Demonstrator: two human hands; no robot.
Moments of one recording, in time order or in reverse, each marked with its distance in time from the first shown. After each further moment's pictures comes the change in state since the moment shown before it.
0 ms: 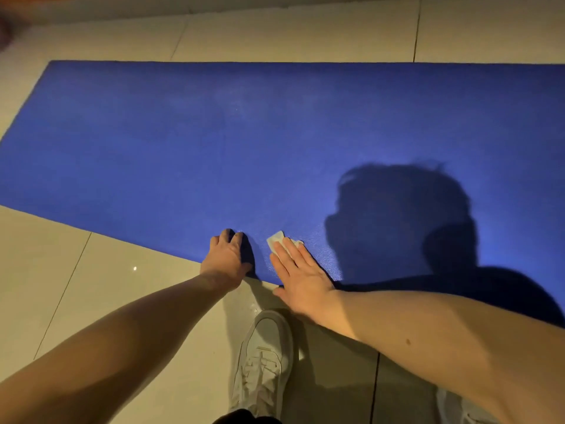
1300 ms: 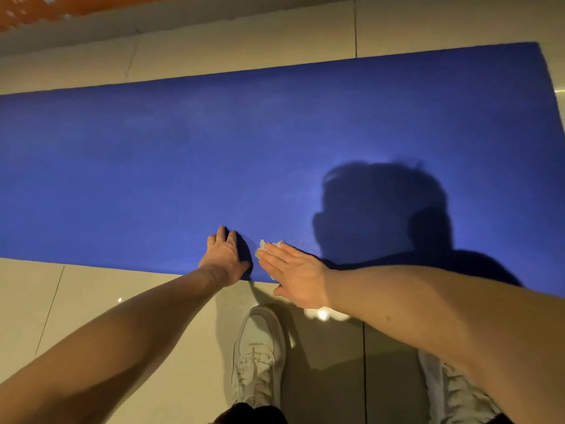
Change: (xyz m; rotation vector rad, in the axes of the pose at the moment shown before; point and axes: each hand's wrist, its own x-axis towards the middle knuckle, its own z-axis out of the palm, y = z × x) left_hand 0.008 0.037 -0.005 0.109 -0.127 0.059; right_hand -0.028 0.034 0.003 -0.035 0.049 -0.172
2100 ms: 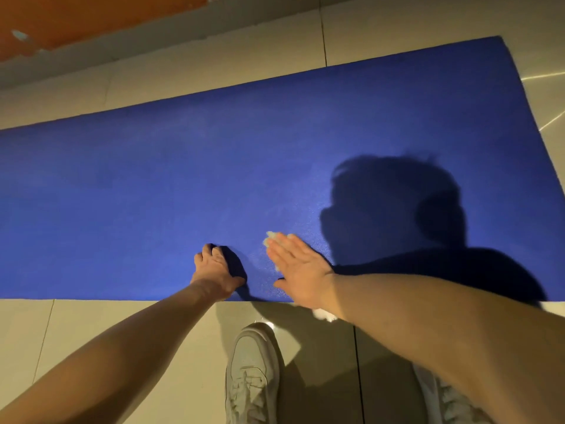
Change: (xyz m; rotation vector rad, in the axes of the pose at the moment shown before) left_hand 0.011 0.019 -0.003 0.004 0.013 -0.072; right_hand -0.011 0.029 -0.006 0.017 -0.012 0.299
